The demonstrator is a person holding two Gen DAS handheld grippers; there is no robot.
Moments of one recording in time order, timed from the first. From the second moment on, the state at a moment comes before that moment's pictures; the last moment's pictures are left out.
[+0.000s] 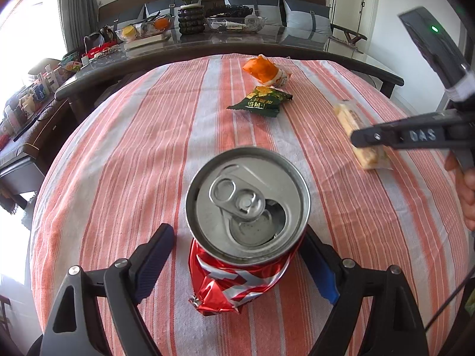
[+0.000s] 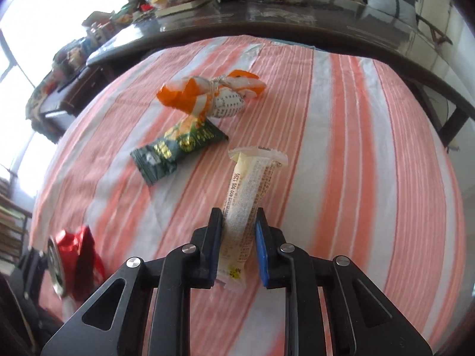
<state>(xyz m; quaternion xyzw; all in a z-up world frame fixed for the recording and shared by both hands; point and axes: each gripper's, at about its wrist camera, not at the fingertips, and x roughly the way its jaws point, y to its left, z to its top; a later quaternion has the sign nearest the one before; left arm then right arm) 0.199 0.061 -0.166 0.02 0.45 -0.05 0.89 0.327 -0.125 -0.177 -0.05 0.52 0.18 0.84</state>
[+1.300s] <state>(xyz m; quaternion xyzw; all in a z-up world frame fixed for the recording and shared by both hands) 0.188 0.078 -0.137 -0.02 0.43 -0.11 0.90 0.229 -0.188 -0.197 -0.05 0.45 0.15 0.88</state>
